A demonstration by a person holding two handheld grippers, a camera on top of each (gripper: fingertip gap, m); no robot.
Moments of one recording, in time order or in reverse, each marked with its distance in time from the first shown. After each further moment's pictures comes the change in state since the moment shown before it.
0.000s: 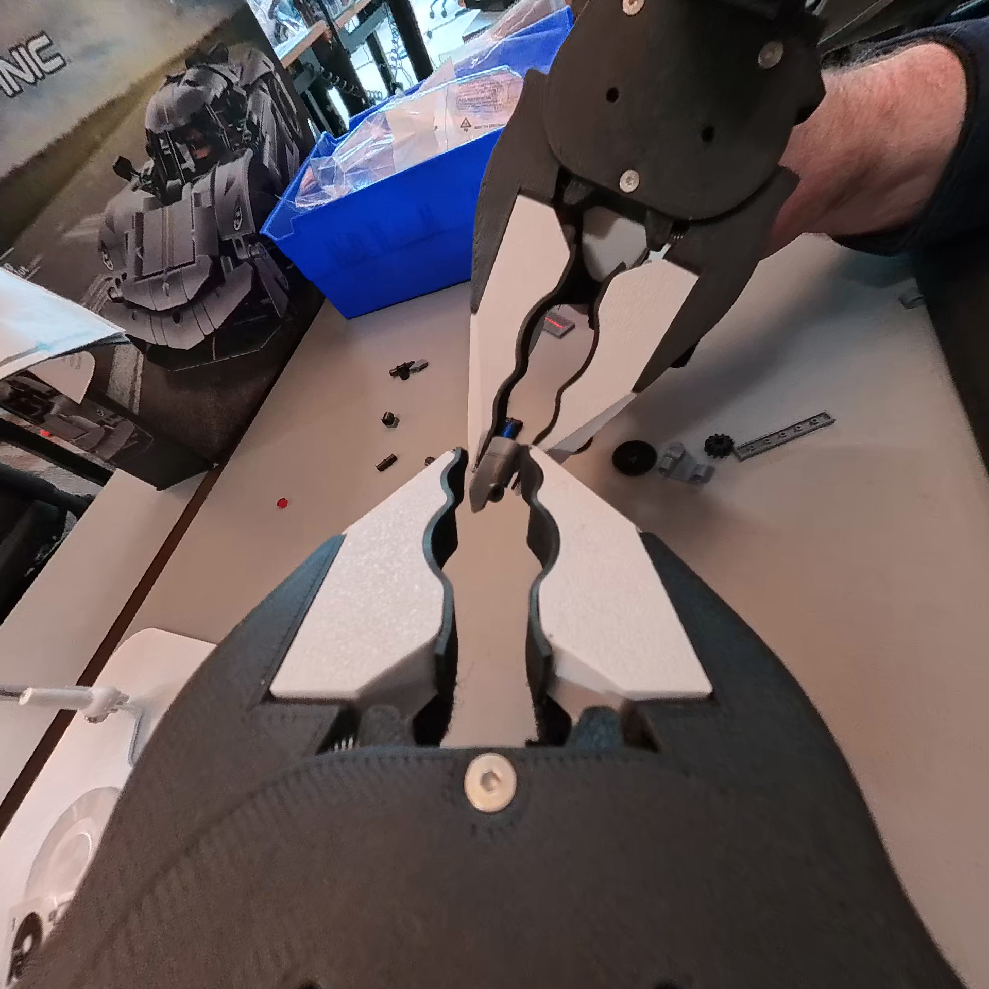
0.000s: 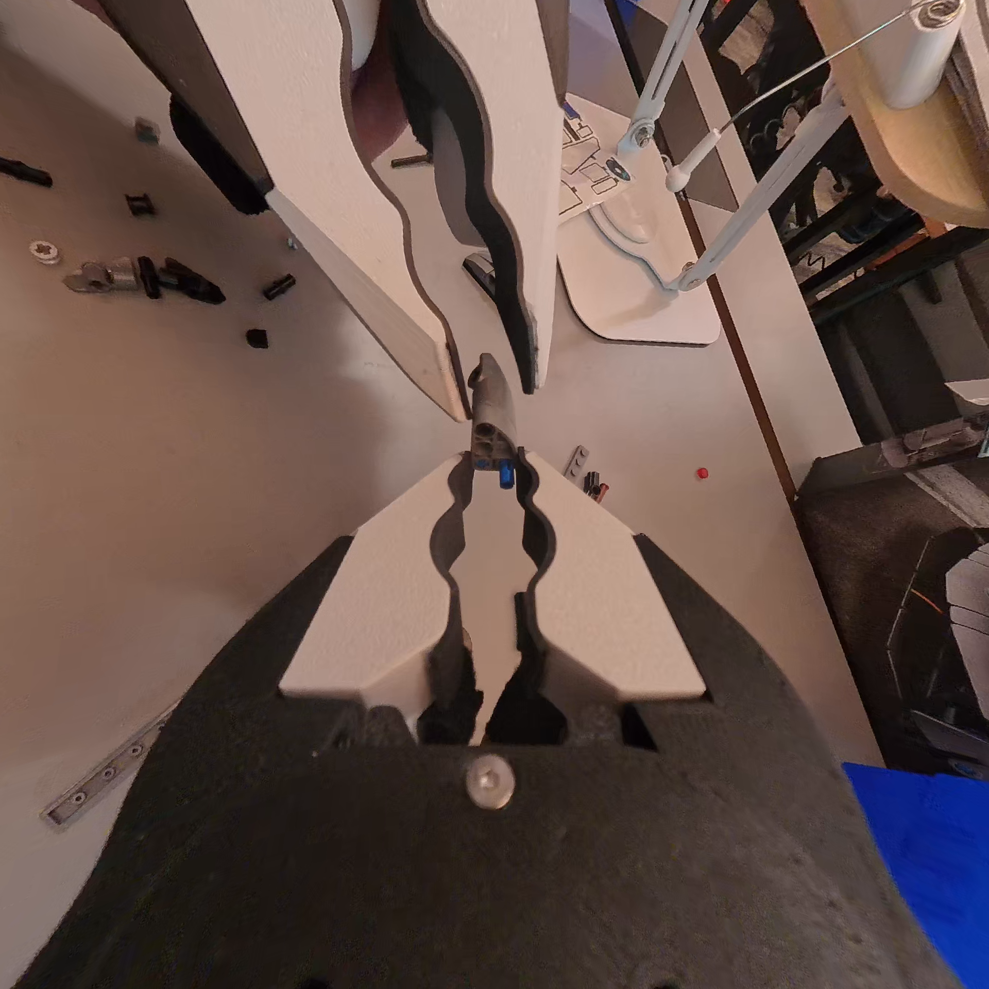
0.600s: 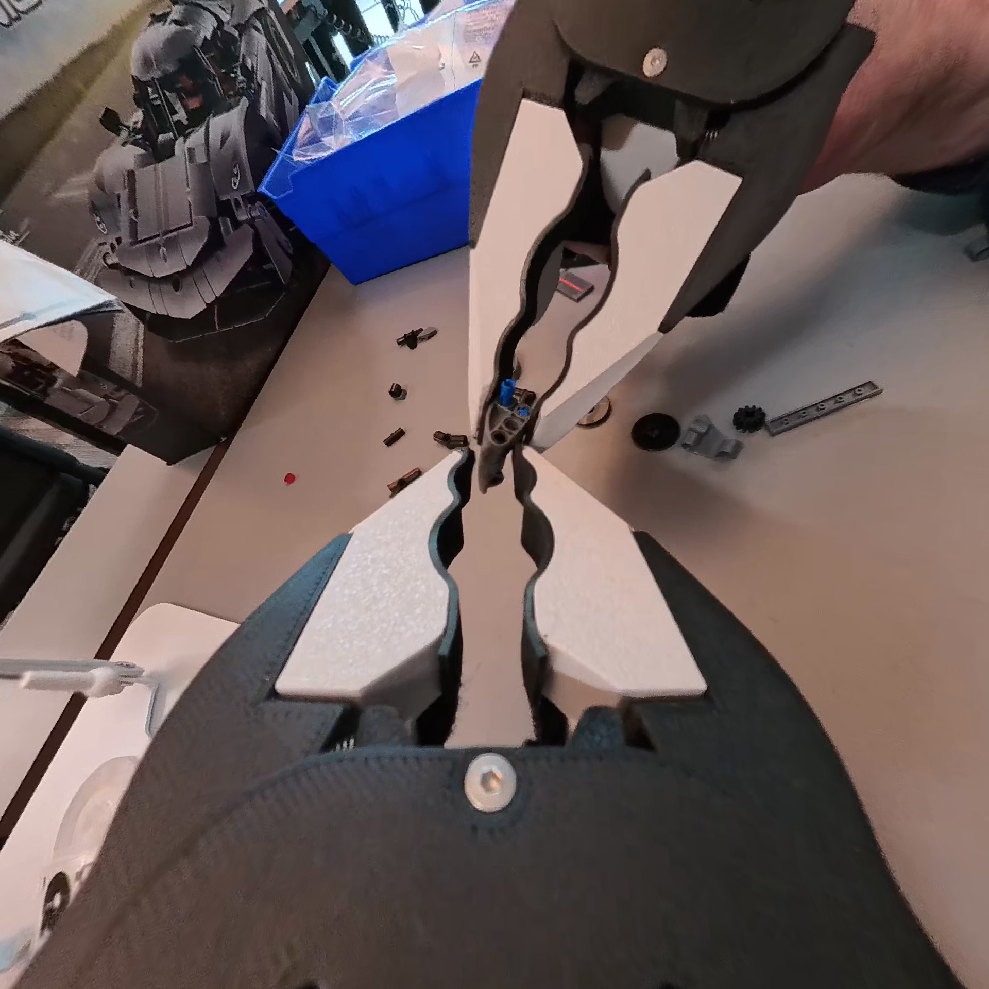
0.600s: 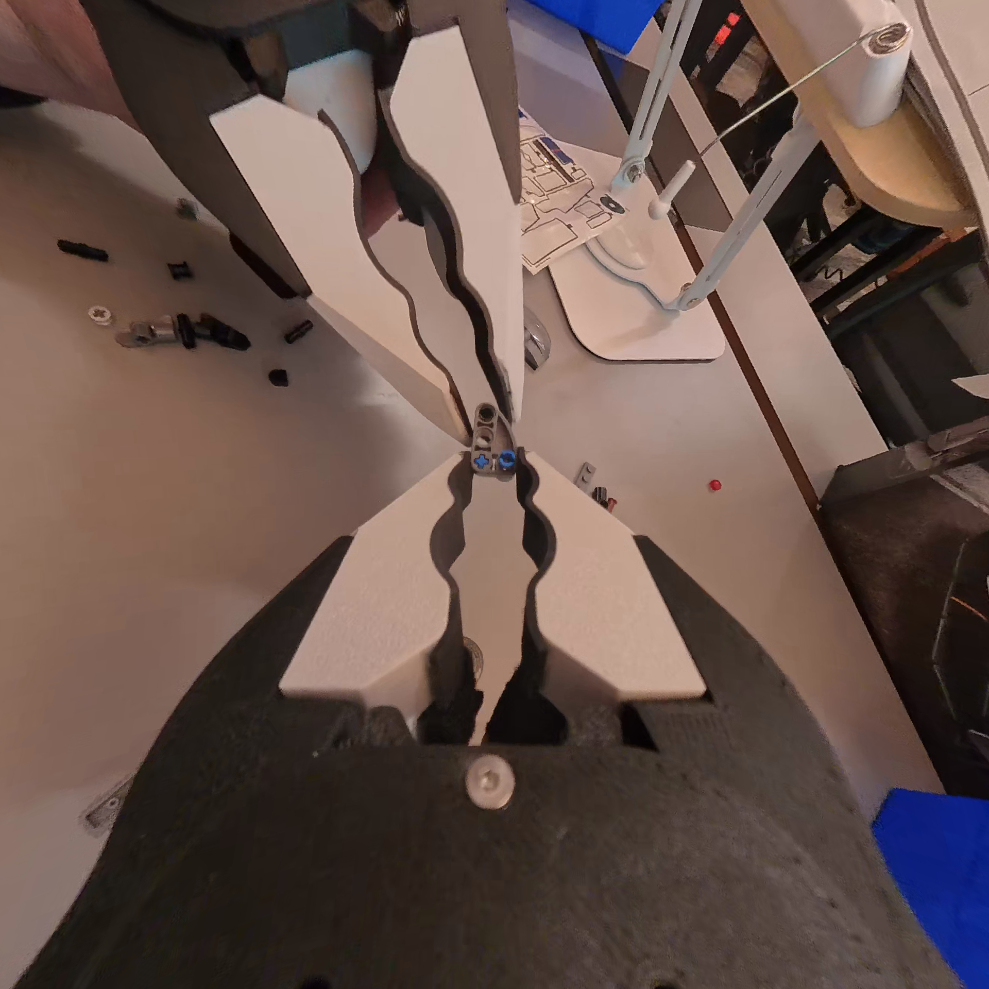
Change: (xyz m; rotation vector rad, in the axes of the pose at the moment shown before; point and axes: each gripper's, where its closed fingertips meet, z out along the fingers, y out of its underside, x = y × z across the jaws) left arm -0.004 0.014 0.006 -0.066 -0.029 0.015; right arm 0.002 -0.009 -0.006 0.072 -0.028 0.070
